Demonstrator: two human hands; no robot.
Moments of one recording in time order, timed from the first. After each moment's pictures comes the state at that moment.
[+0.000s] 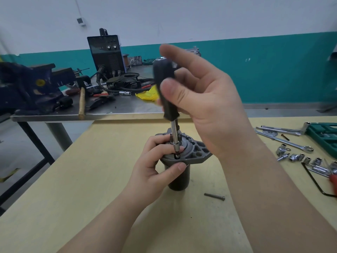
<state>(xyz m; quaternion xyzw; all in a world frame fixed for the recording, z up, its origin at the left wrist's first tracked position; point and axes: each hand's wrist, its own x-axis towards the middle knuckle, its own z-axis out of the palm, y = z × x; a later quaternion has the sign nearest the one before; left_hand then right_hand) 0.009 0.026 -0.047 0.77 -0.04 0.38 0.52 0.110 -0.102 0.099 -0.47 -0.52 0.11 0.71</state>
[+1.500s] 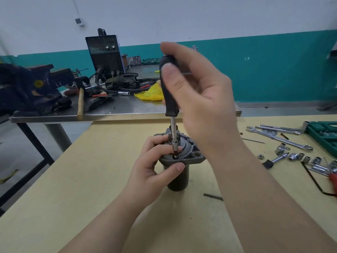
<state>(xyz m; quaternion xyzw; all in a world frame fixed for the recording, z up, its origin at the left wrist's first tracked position) 0.011 0.026 -0.048 0.76 -0.03 0.38 0.54 0.107 -0.087 0.091 -0.48 -0.48 -0.07 0.73</state>
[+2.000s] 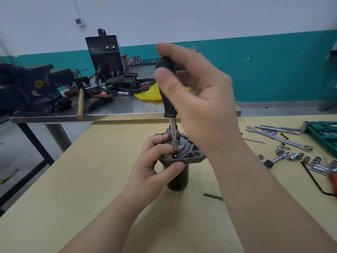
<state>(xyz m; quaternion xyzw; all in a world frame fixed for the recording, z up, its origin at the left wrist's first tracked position) 0.011 0.026 -0.048 0.76 -0.03 0.38 0.53 0.105 -0.091 0.095 -0.51 -0.50 -0.09 0.70</state>
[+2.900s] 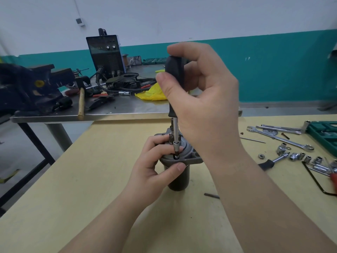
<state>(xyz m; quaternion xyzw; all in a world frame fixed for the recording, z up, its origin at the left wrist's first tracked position) 0.009 0.025 -0.047 0.76 -0.03 0.38 0.52 0.099 -0.090 0.092 -0.54 -0.46 -0.19 0.68</state>
